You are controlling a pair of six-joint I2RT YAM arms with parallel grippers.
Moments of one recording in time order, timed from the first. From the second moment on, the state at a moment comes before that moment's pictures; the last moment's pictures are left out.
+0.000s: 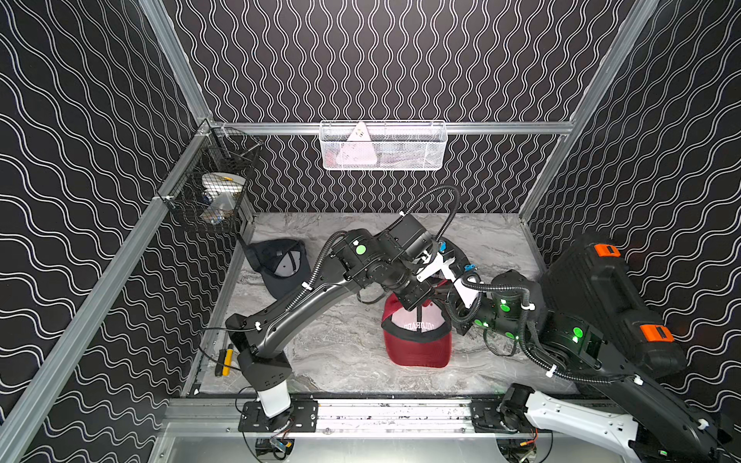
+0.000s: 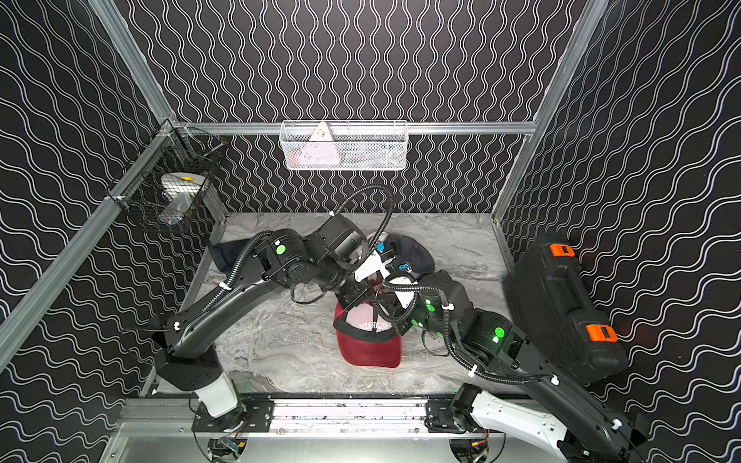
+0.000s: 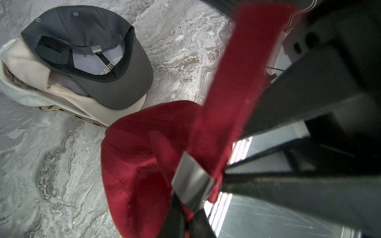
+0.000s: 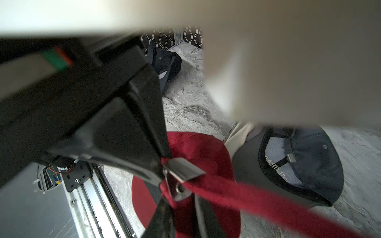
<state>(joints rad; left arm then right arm) -0.93 1.75 2.13 -1.37 0.22 0.00 0.91 0.87 1.10 -0.69 0.08 0.10</state>
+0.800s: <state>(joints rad) -0.96 1.71 2.05 -1.32 0.29 0.00 0.91 0.76 1.02 -0.55 0.17 0.23</state>
